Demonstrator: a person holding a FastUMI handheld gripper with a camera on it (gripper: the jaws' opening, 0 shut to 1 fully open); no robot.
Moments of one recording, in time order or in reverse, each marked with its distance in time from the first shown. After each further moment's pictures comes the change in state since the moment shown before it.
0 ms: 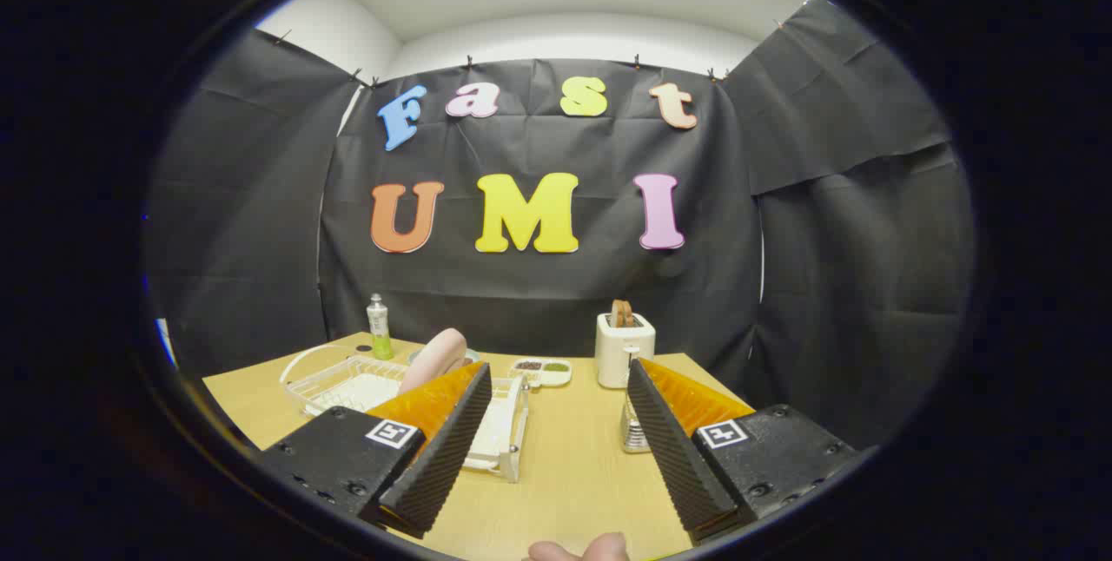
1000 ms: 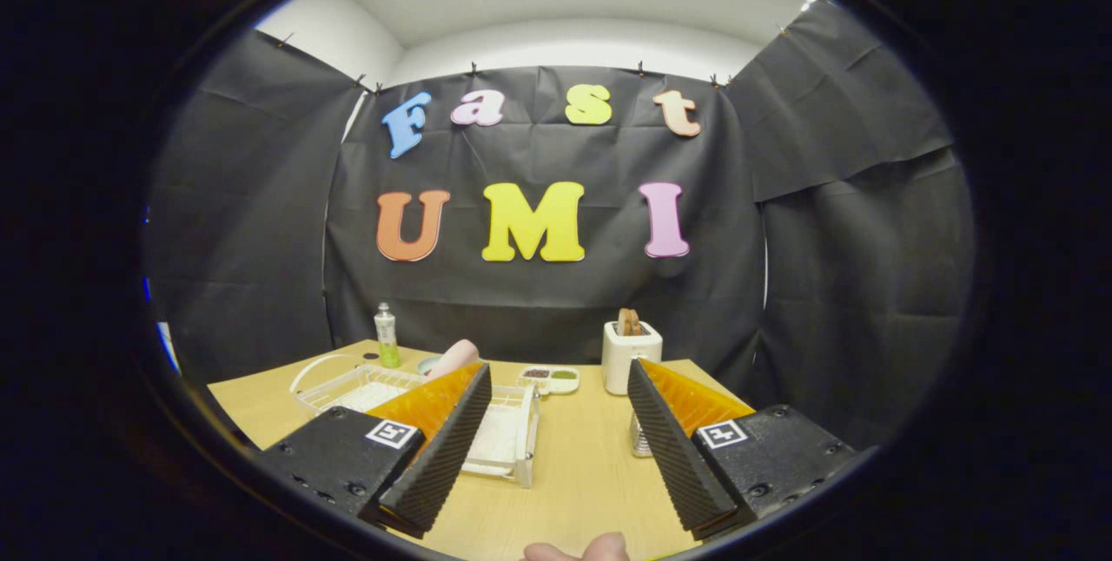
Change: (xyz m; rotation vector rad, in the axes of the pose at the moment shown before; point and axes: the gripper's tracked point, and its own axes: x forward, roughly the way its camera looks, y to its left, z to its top) arm 0.001 0.019 0.014 0.010 -0.017 0.014
